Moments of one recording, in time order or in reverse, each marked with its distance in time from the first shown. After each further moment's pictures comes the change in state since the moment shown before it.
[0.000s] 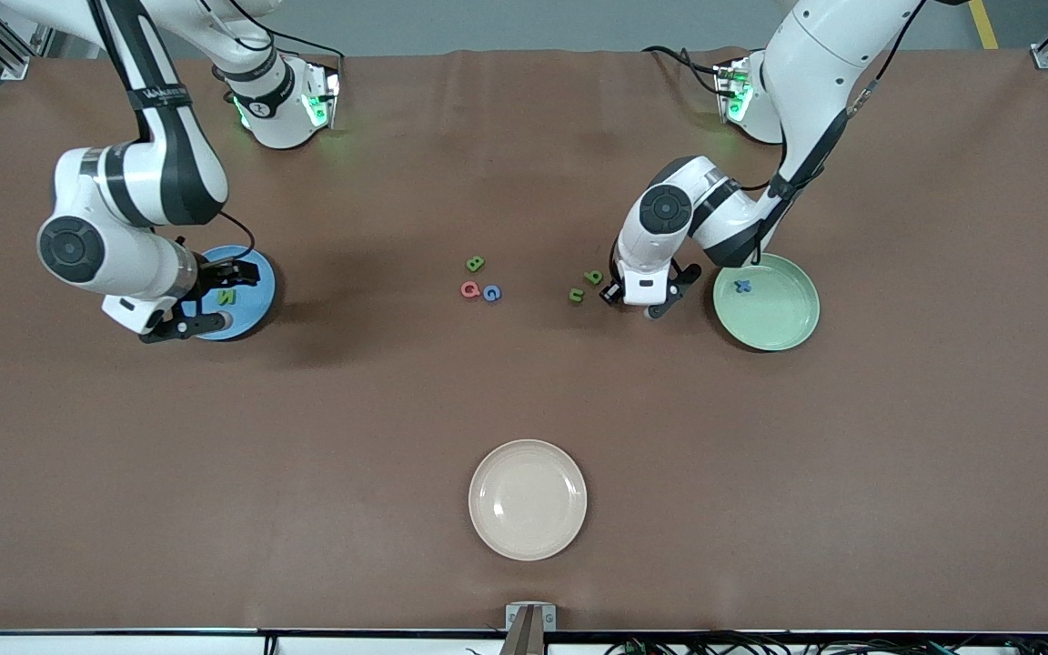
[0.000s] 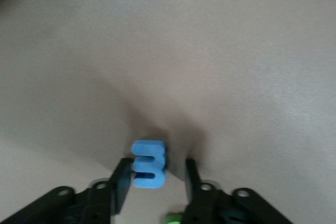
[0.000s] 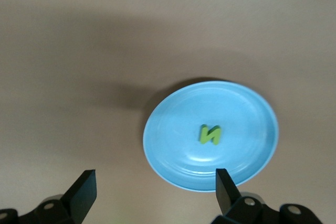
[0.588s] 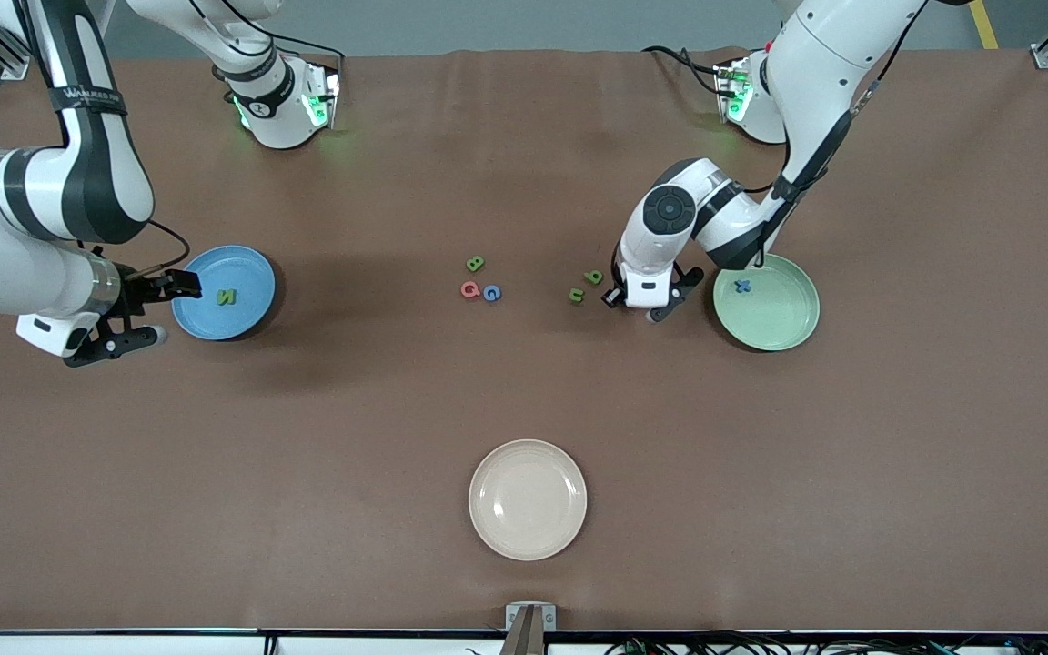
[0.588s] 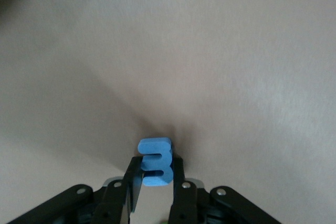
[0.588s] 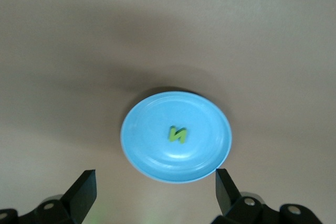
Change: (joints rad) left arm 0.027 -0.001 0.000 0.005 0.030 0.003 0.000; right arm -0.059 0.055 0.003 0.220 0.002 -0.184 -0.113
